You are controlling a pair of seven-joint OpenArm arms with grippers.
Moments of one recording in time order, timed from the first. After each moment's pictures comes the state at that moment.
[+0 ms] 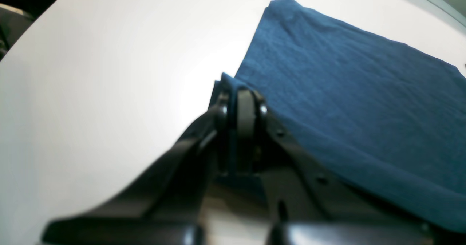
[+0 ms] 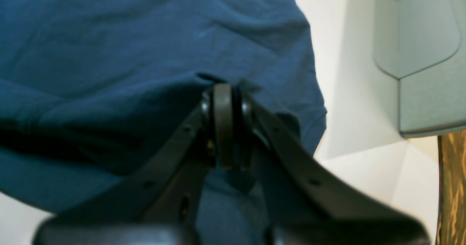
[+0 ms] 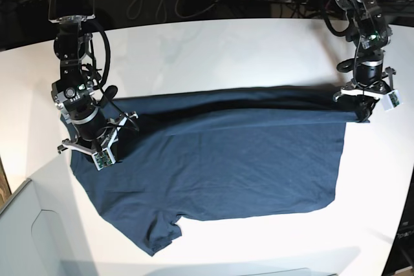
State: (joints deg) left arm 19.0 -12.3 -29.6 103.5 -28.3 -5.3 26.1; right arm 0.5 12.7 0.8 98.3 -3.3 20.6 -35.5
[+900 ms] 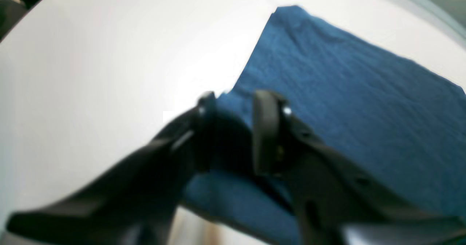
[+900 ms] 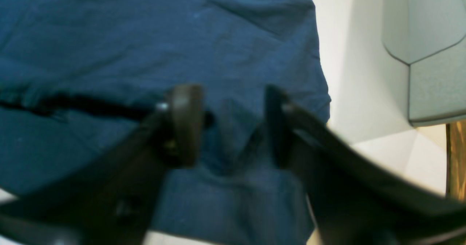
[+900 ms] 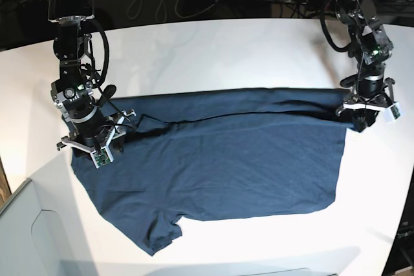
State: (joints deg) left arm 11.4 -12.3 -29.7 98.0 -28.1 -4.8 29.1; right arm 0.4 12.8 1.3 96.4 -3.2 20.6 -35.8
